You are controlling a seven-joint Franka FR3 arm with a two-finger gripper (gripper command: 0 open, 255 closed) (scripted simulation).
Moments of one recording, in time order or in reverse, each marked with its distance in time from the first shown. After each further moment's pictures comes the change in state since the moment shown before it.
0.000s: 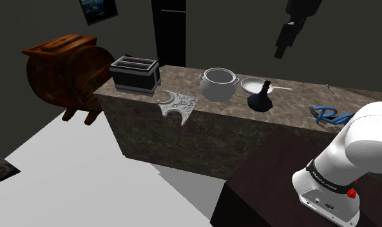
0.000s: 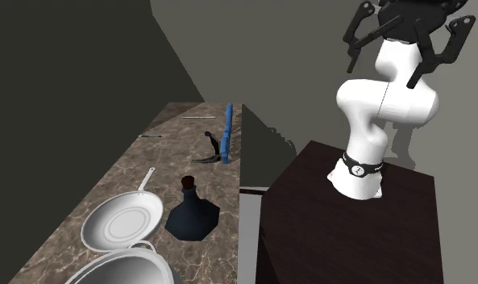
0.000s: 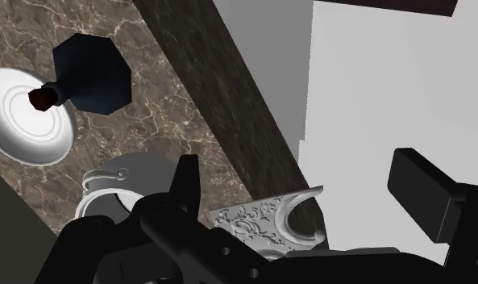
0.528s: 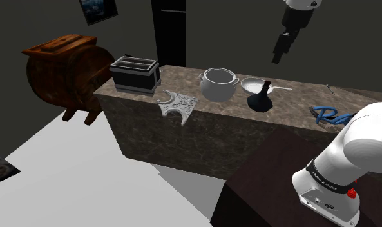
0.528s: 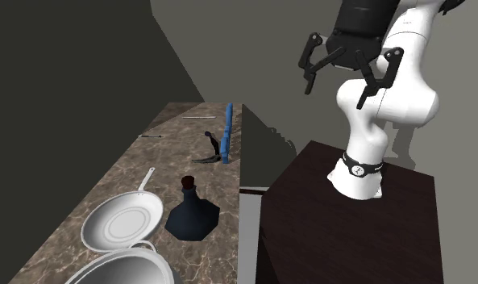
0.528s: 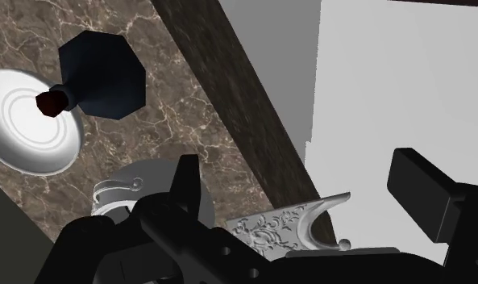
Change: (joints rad) arm -0.037 0.047 -0.120 -0.084 -0.055 0.141 -0.101
